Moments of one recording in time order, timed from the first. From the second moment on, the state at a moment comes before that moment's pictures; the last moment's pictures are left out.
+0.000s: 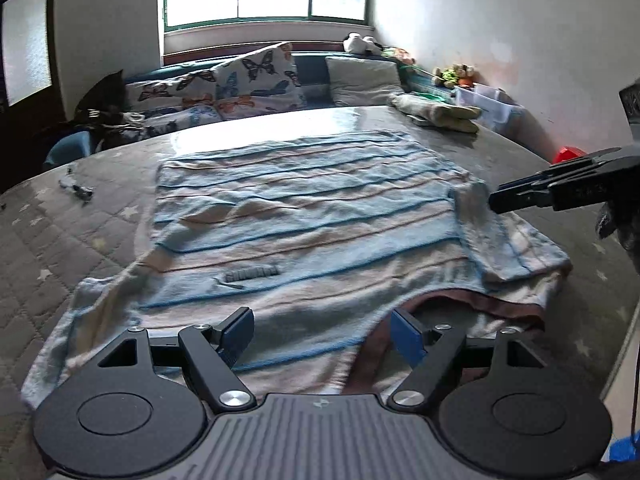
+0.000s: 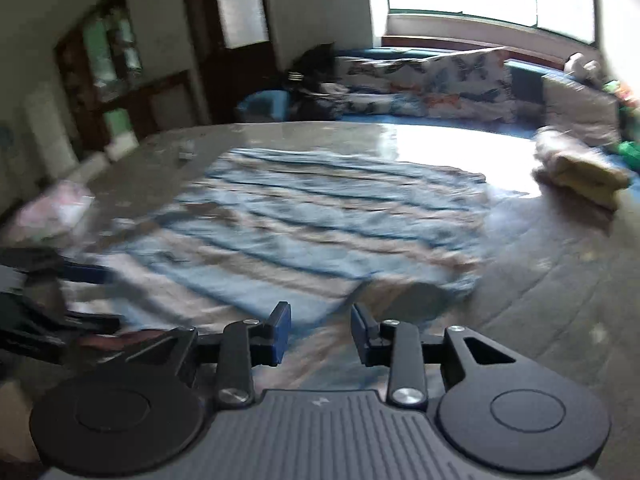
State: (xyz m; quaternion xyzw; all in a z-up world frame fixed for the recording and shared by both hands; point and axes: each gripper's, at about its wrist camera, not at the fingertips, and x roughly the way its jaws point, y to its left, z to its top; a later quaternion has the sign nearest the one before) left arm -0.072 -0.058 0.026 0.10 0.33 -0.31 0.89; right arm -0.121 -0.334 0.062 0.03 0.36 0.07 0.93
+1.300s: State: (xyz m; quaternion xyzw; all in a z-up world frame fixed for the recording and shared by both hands) left arm 0.157 -0.043 0.006 0.08 0.36 -0.14 0.92; right arm -0.102 -0.345 0.011 0.02 0.34 0.00 0.94
